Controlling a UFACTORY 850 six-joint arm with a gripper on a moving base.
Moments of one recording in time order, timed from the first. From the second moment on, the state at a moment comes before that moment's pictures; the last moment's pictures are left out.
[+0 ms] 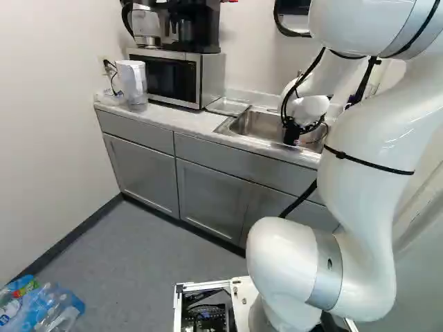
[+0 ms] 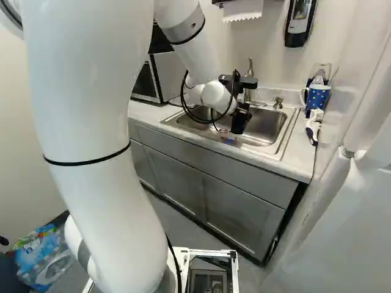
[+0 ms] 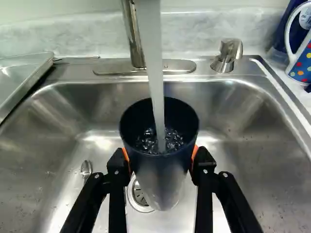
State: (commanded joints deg) arm -26.4 -12.6 -52.2 3.3 16.5 0.0
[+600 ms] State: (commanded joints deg) arm -26.4 -12.6 -52.2 3.3 16.5 0.0
